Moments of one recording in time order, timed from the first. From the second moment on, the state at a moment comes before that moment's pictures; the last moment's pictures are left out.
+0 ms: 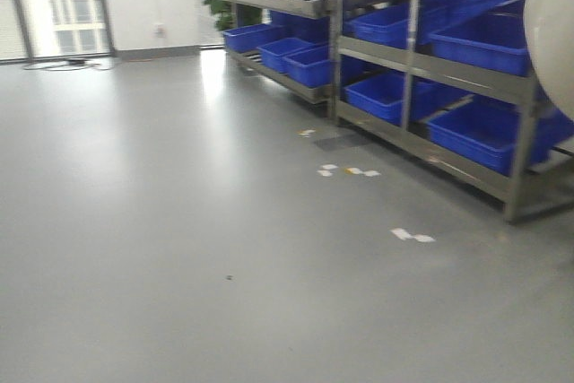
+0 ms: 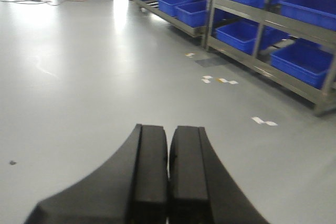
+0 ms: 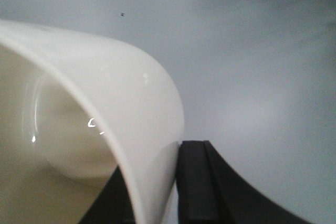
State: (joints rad) left arm -0.11 -0.01 0.01 -0.06 0.19 -0.01; right arm 0.29 0.65 -0.77 -0.11 0.85 0.22
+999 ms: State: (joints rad) left arm -0.11 -0.01 0.01 -0.06 0.19 -0.01; right arm 0.29 0.65 -0.77 -0.11 0.85 0.22
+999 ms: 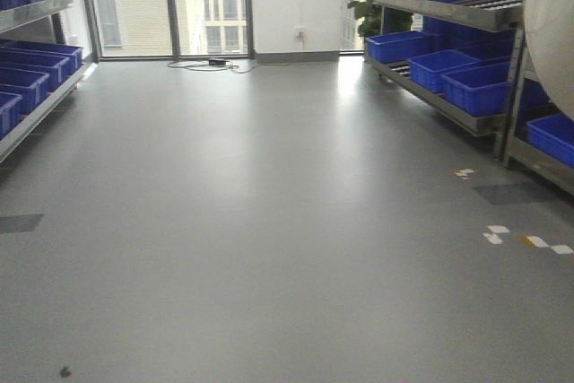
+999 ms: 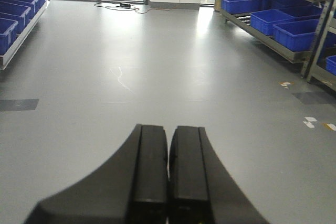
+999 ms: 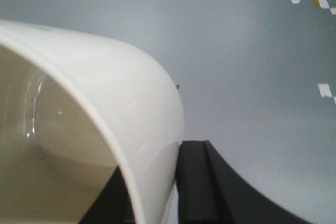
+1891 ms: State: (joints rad) left arm -0.11 -0.01 0.01 -0.06 0.19 -0.01; right arm 0.29 0.65 -0.77 -0.11 0.85 0.22
